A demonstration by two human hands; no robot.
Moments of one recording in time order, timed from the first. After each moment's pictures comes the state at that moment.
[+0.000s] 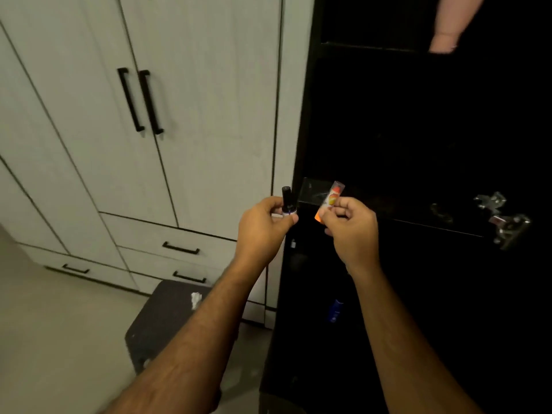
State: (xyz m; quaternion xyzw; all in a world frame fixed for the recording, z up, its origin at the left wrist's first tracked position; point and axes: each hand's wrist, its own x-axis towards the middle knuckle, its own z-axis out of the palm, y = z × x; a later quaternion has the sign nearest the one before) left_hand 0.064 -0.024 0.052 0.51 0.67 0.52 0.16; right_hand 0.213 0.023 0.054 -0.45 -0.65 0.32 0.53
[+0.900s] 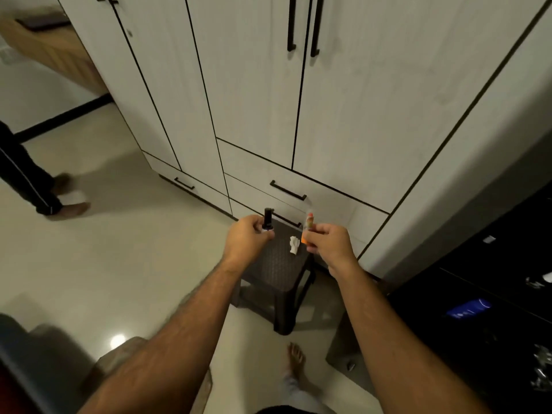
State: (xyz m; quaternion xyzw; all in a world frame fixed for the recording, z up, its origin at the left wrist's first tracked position) left_hand -0.227 -0.162 -0.107 0.31 0.85 0.37 0.21; right_hand -0.081 -0.053 -0.106 -0.46 -0.61 0.61 0.21
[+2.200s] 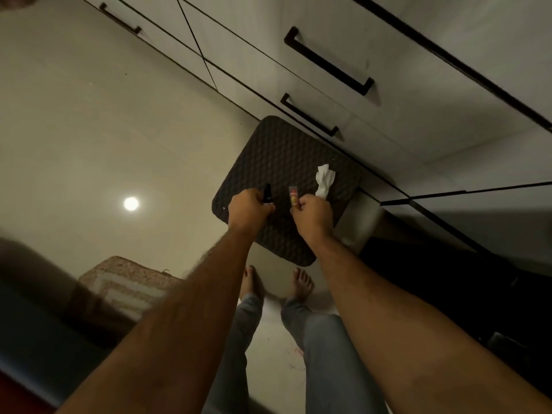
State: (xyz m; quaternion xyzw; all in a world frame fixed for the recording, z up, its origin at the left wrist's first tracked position) left_hand -0.362 -0.024 -0.504 0.18 0.88 0.18 0.40; right_hand -0.246 0.064 -0.519 -0.53 -0.76 0.35 -0.10
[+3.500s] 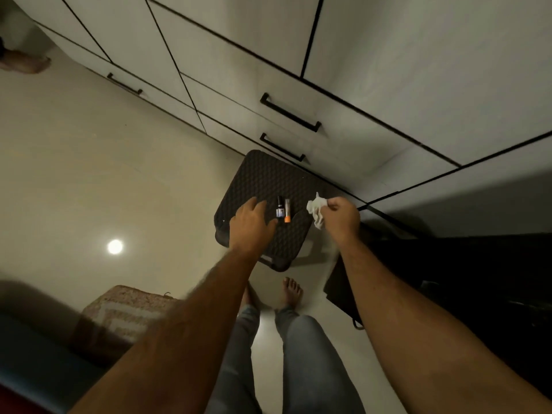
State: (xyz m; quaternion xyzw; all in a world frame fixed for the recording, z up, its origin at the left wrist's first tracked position) left_hand -0.315 -0.054 -0.361 0.38 0.87 0.14 0.29; right_hand -0.171 0.081 -0.365 -0.63 -0.65 0.42 0.10
